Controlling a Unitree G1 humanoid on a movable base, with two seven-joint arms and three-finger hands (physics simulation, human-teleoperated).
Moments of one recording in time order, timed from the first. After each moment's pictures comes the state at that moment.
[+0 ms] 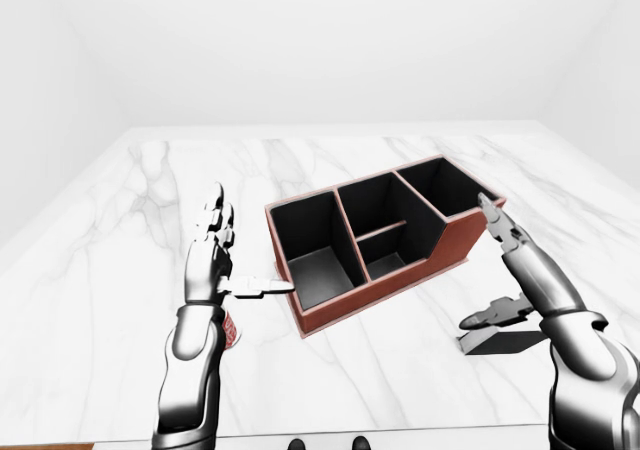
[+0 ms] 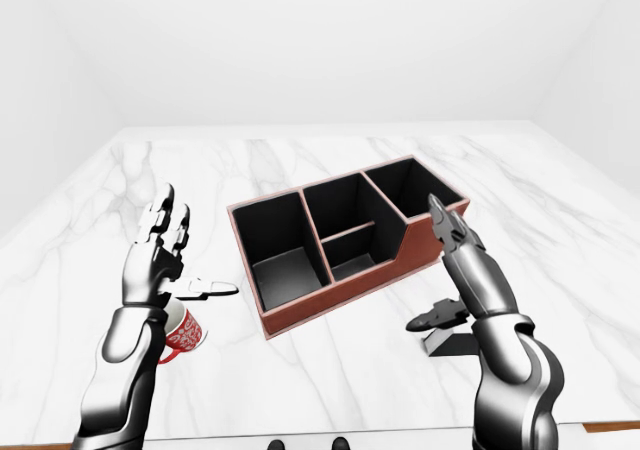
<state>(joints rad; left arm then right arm) -0.01 0.04 0.09 -0.30 -0.04 0.09 -0.09 0.08 -0.17 -0.40 -0.54 -0.65 0.09 0.57</state>
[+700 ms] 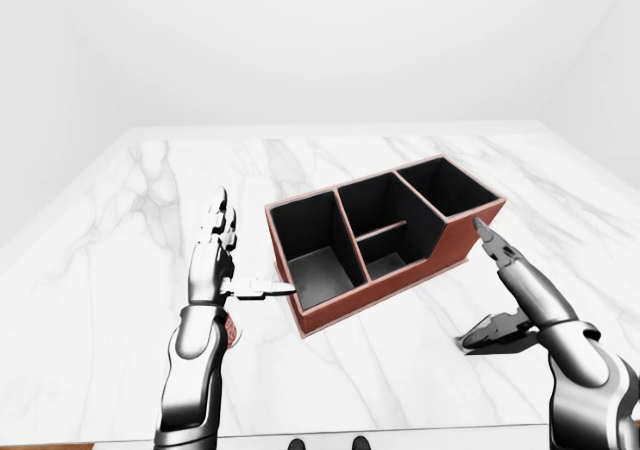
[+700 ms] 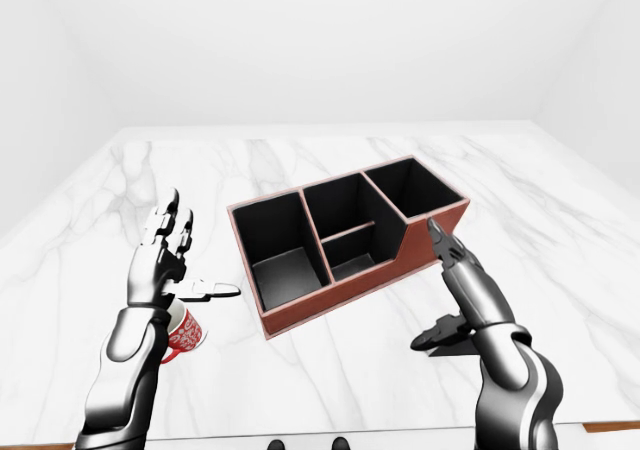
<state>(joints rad) -0.01 0.04 0.09 -0.27 -0.03 0.09 -0.09 0.12 -0.16 -0.41 -0.47 -0.70 0.09 0.62</state>
